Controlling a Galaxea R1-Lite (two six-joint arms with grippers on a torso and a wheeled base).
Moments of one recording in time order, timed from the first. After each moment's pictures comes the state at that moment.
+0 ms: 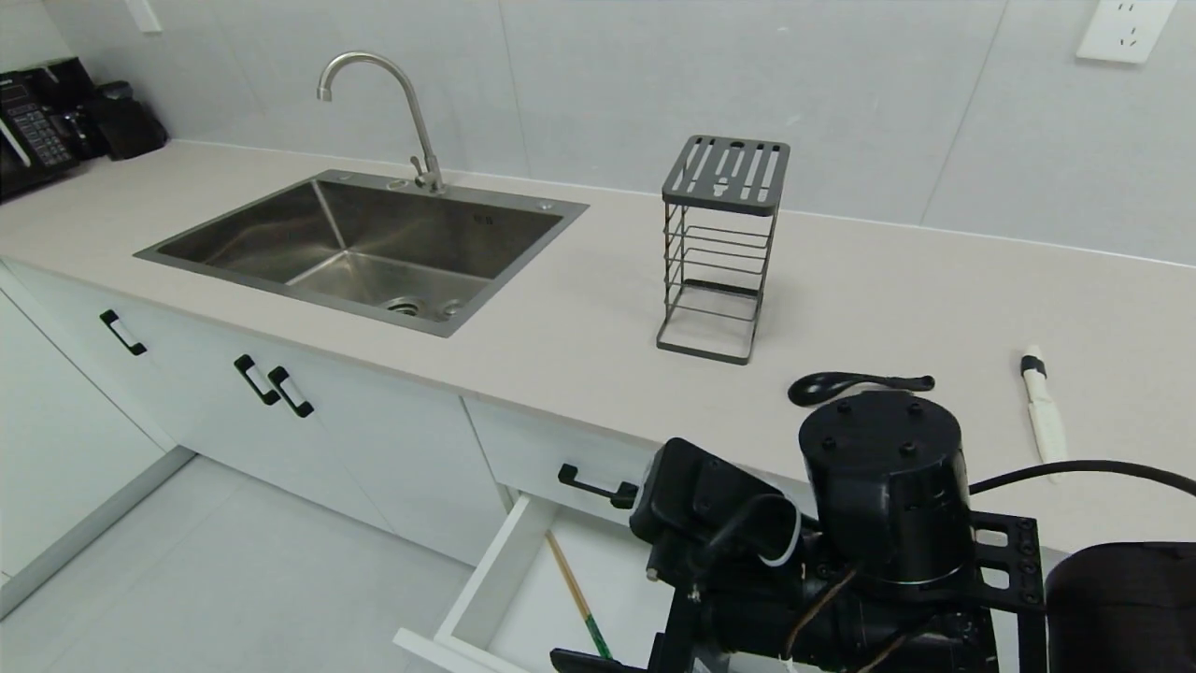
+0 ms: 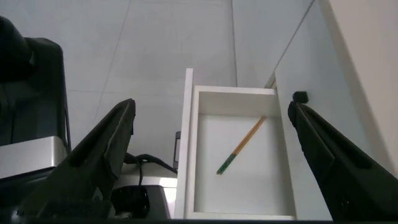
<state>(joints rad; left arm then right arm) 0.00 0.00 0.00 -0.01 0.03 -0.04 1.00 1.77 -0.81 -0.63 0.17 -0.28</state>
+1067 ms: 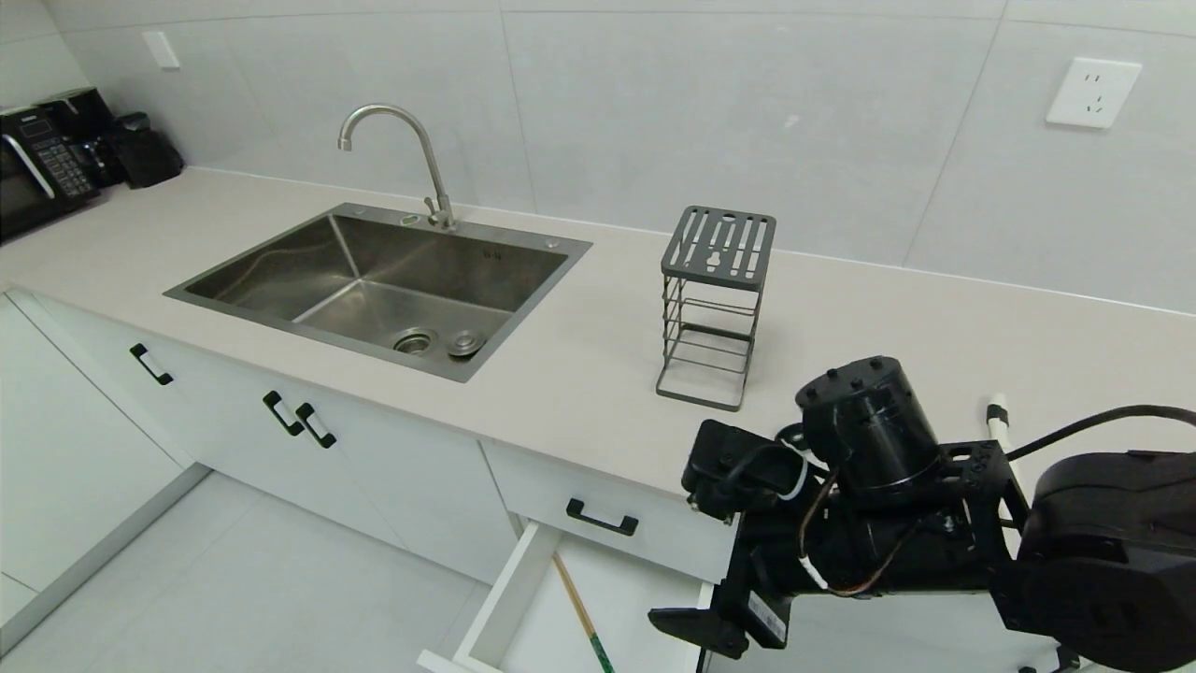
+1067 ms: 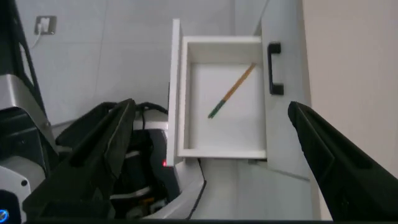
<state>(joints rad) 0.00 0.00 0.00 -0.01 0.03 -0.04 0.81 1.78 -0.88 -0.30 0.22 -0.35</state>
